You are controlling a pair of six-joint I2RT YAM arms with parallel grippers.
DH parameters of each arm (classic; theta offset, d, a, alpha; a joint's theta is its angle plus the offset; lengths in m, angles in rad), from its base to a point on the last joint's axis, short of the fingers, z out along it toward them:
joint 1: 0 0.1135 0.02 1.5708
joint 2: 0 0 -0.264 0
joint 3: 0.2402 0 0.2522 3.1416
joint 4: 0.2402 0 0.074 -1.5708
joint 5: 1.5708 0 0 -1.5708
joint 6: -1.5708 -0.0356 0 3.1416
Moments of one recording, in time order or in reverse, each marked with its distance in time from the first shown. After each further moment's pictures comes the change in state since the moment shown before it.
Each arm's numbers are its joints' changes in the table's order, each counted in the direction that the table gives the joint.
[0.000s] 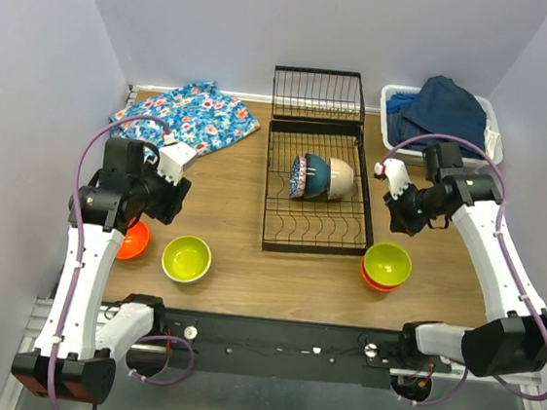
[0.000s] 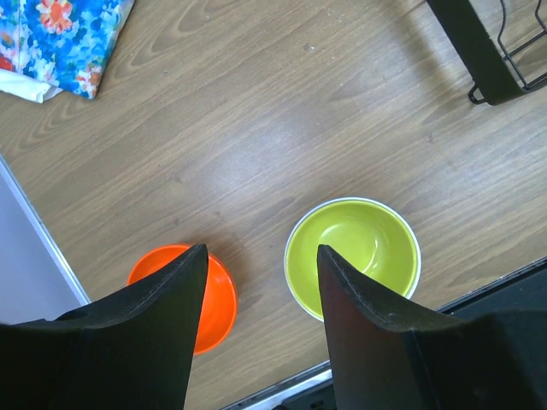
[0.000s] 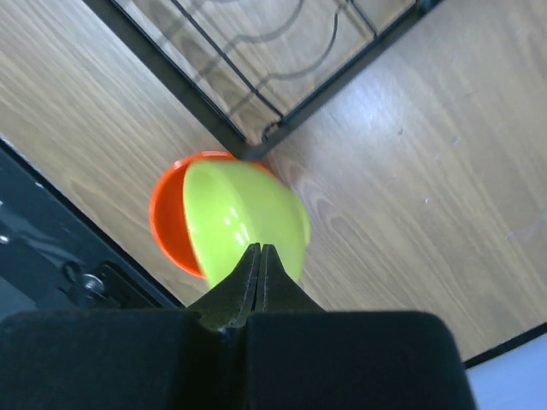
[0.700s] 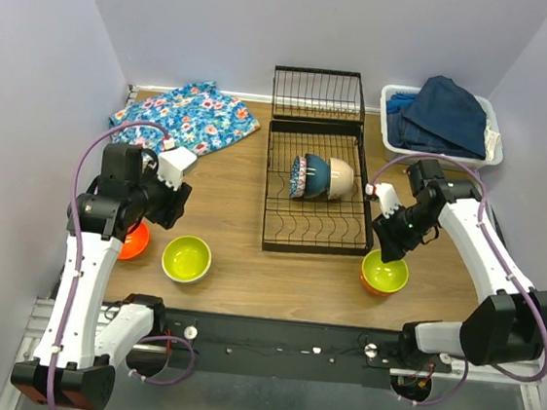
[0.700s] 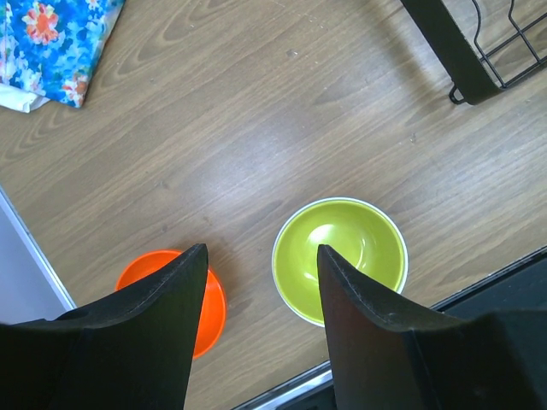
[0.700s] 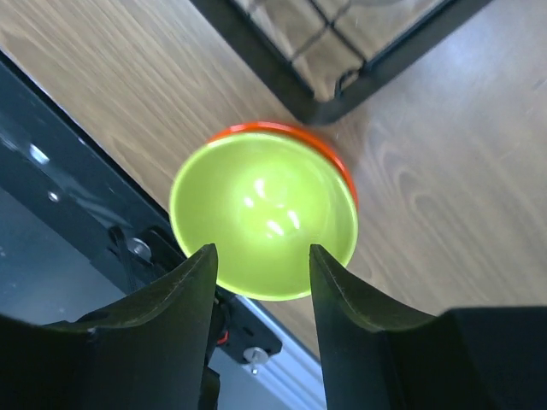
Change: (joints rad) left arm 0.000 0.044 -0.028 -0.006 0.047 0.000; right arm 0.003 -0.044 -0.086 0.068 -0.055 -0.029
